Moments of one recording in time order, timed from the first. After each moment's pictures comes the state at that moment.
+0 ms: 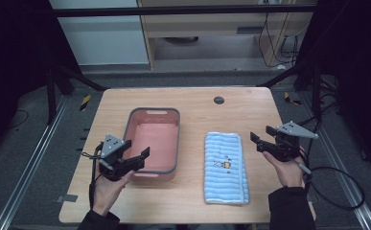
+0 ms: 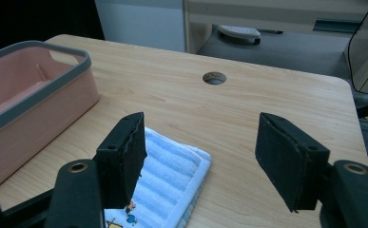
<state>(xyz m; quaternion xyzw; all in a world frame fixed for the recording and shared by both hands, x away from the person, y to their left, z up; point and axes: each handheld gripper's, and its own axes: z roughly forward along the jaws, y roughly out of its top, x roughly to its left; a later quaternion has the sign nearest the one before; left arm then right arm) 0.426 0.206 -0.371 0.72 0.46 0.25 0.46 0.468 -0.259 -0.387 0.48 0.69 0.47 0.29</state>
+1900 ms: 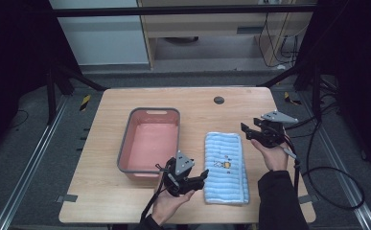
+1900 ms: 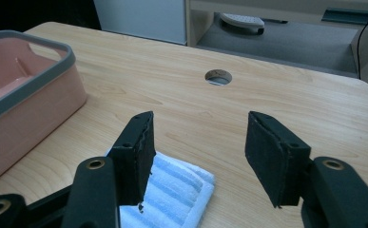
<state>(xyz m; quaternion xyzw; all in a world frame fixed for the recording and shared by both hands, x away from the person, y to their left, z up) 0.411 0.056 -0.427 0.79 0.37 0.17 0.46 0.517 -0.238 -0.396 0.48 0.70 0.45 0.28</state>
